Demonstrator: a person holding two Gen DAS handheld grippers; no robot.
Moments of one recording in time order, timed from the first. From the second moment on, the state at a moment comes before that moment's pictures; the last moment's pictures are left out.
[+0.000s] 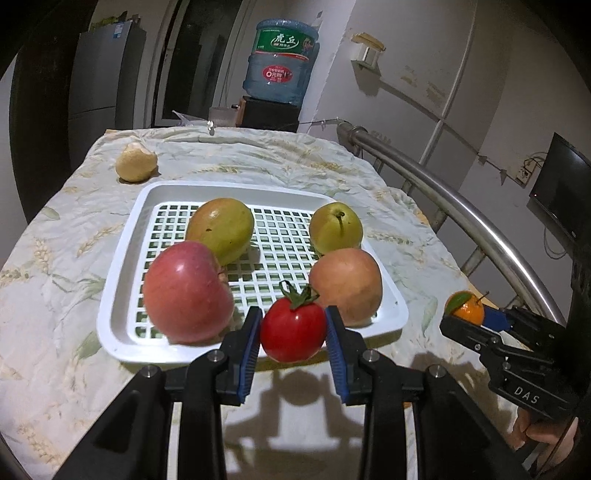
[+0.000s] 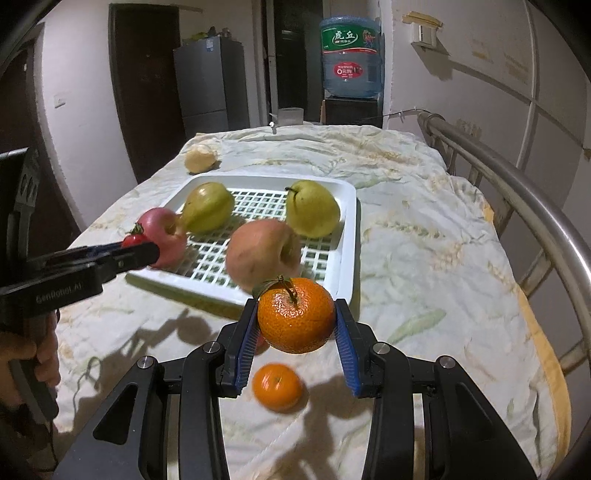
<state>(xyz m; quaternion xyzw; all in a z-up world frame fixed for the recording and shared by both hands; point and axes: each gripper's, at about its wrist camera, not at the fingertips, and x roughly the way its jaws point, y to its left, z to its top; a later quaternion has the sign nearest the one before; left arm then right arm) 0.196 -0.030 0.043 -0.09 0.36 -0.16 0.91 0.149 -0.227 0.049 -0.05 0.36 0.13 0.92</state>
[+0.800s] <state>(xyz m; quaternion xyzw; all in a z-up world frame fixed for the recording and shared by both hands) 0.254 -0.059 0.002 -0.03 0.41 -0.12 0.91 0.235 -0.221 -0.003 -0.08 0.42 0.09 0.90</state>
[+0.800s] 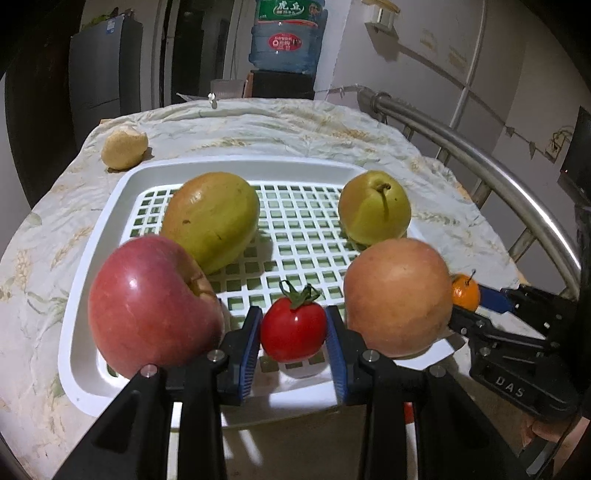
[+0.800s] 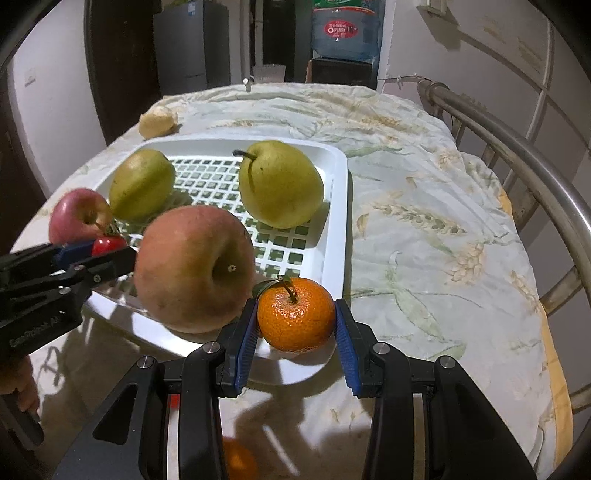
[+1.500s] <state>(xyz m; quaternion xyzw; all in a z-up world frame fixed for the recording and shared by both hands) 0.228 -0.034 0.037 -0.12 0.37 -0.16 0.91 0.190 -0.277 0.036 0.02 0.34 0.10 0.93</state>
